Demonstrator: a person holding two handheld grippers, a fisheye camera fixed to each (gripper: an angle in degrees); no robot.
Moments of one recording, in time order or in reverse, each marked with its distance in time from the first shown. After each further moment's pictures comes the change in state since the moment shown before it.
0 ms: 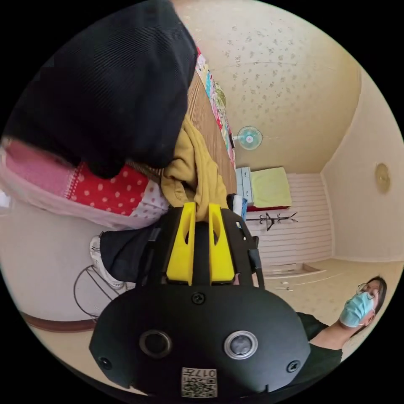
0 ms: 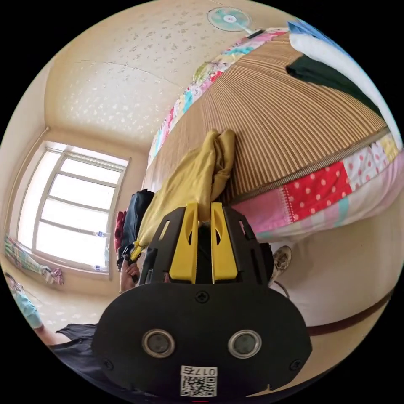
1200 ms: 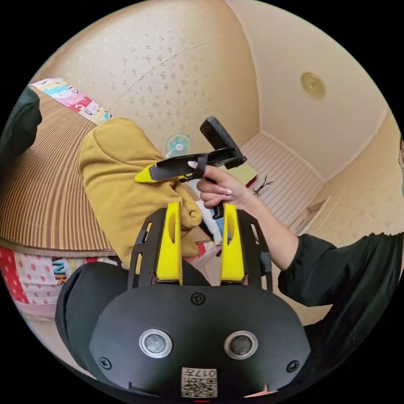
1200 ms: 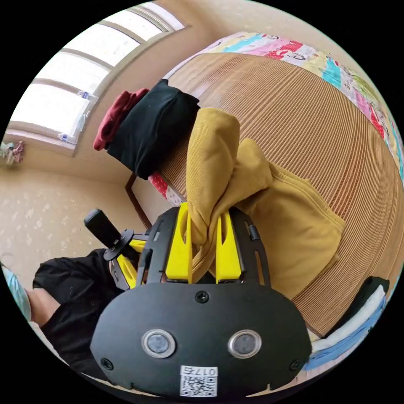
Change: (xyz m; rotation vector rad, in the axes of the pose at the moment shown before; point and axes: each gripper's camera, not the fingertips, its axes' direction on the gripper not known) left arm 0.012 0.124 0.151 0.092 0.150 0.696; right arm -0.319 -0.092 0.112 -0.546 0.131 -0.811
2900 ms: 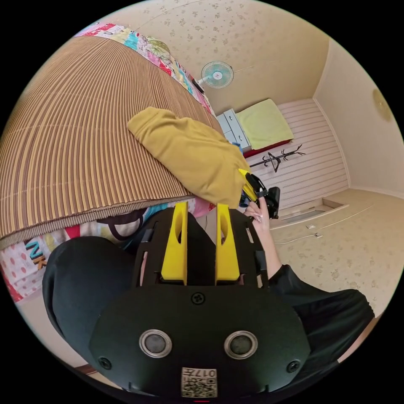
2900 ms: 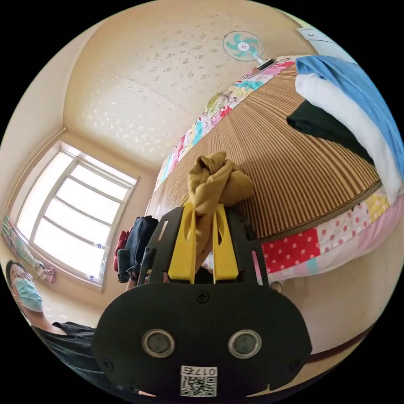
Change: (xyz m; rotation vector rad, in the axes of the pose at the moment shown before) left arm -0.089 -0.044 0.055 -0.501 -0.123 -0.296; right arm 0.199 0.362 -0.081 0.885 -0.026 0.755
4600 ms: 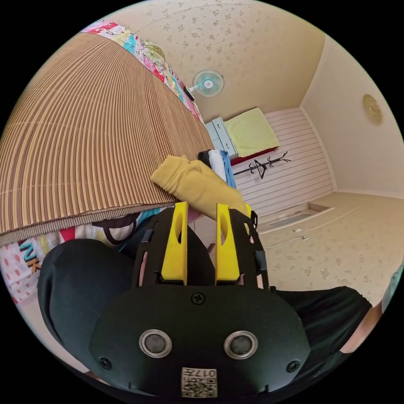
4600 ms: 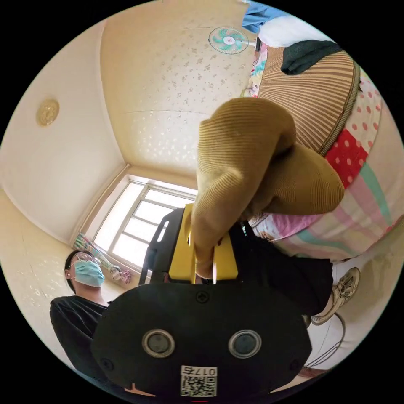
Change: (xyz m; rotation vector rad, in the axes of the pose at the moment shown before) left arm 0.024 0.010 -0.053 0.052 0.084 0.008; right arm -0.011 0.130 0.039 -0.012 -0.707 0.115
